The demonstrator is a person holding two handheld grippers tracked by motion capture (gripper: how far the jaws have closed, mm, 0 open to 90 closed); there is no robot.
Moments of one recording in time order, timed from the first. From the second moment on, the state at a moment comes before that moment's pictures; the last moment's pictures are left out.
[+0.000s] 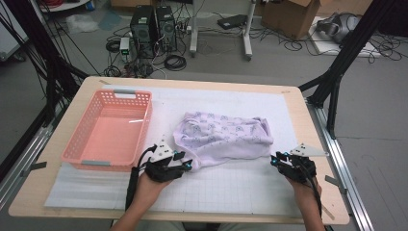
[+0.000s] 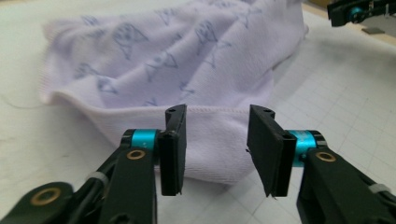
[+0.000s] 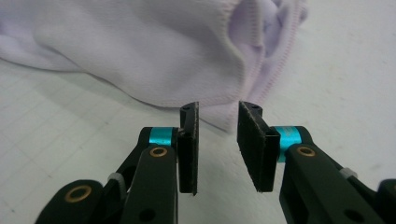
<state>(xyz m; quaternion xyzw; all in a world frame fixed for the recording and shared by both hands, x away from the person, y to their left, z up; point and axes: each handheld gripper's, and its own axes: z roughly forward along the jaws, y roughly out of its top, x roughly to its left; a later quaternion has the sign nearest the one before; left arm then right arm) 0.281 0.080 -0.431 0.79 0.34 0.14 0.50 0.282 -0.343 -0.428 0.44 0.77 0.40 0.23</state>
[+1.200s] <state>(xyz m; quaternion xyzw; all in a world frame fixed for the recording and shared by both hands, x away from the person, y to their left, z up) 0.252 0.107 -0.448 0.76 0.39 0.10 0.51 0.302 -0.284 -0.449 0.37 0.83 0.37 0.17</state>
